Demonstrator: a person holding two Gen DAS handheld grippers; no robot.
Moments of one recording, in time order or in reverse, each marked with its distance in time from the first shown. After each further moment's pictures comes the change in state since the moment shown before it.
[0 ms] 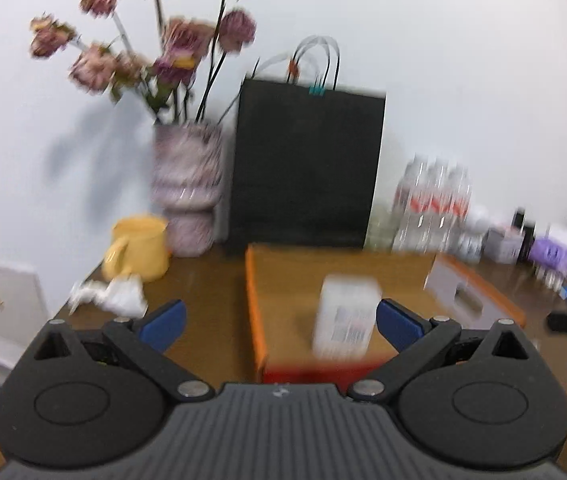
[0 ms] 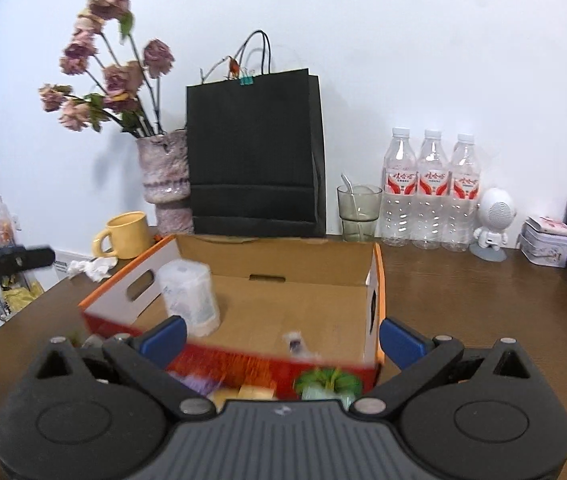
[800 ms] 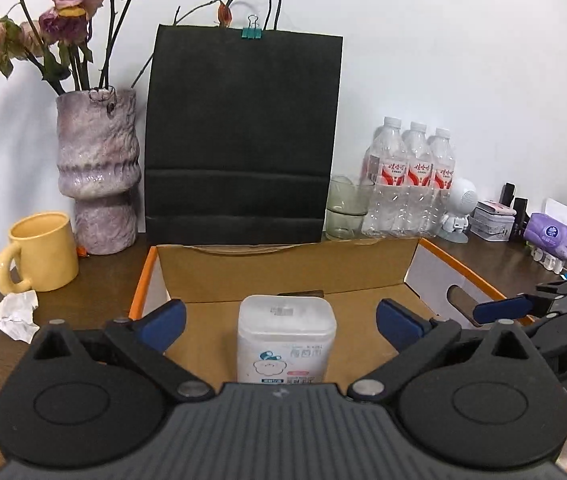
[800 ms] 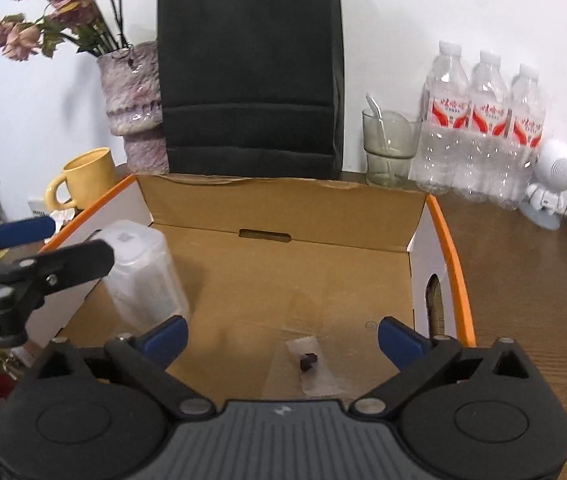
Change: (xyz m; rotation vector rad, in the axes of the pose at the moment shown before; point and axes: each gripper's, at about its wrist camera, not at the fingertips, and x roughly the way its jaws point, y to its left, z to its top) left arm 0.124 -0.057 0.012 0.046 0.030 -0.097; right arm 0.152 0.009 0.020 -0.017 0.234 -0.007
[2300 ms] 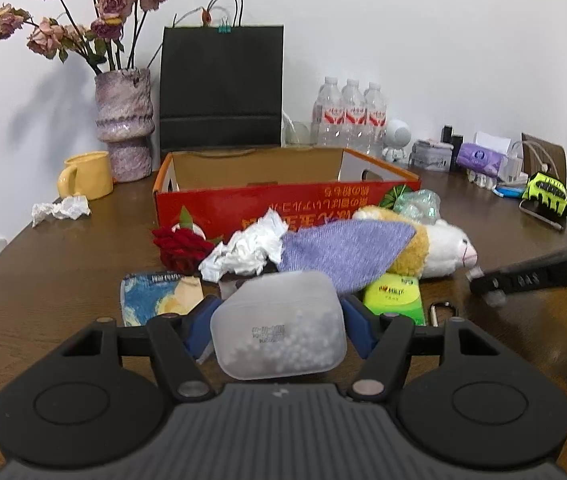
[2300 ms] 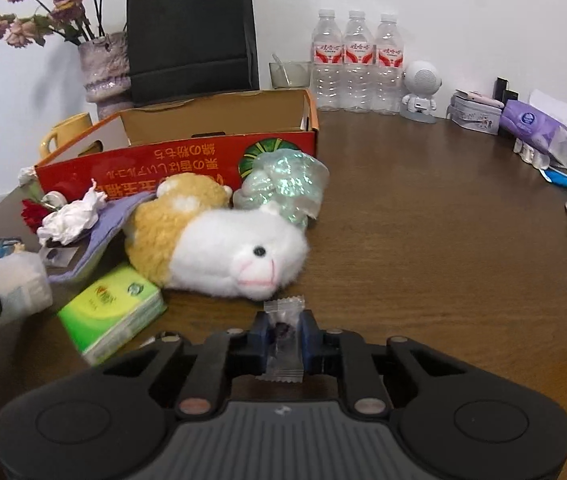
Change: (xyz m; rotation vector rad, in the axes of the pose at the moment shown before) left arm -0.192 -0.039 -0.130 0.066 0.035 -0.025; right arm -0.147 -0.005 -0.178 0.157 0.005 -0.164
